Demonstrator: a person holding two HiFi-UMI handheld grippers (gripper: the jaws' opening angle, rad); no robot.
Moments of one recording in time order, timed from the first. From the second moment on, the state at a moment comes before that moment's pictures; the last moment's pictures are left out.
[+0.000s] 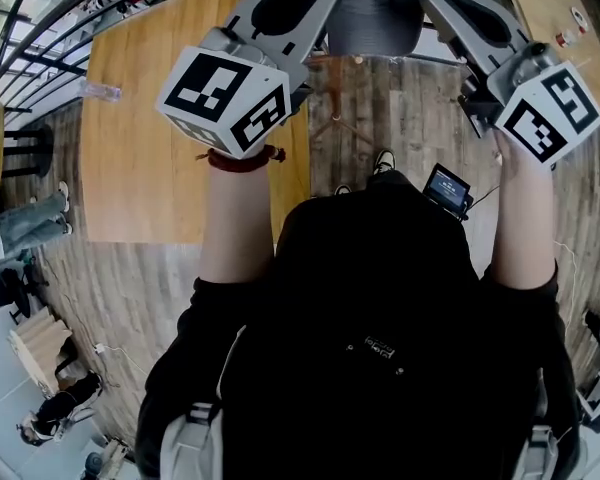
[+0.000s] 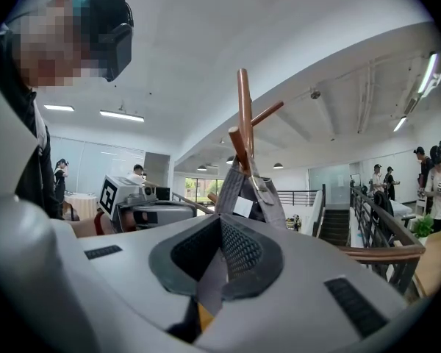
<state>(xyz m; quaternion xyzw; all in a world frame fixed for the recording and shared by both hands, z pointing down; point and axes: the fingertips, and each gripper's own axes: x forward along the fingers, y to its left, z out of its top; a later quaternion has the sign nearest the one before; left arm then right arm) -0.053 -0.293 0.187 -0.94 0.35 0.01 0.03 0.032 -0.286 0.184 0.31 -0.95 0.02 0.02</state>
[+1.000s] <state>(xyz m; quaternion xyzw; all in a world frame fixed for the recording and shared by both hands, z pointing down) -0.069 -0.310 0.184 -0.92 0.39 -0.01 0.01 0.039 -0.309 0.172 0.36 -0.93 0.03 0.03</state>
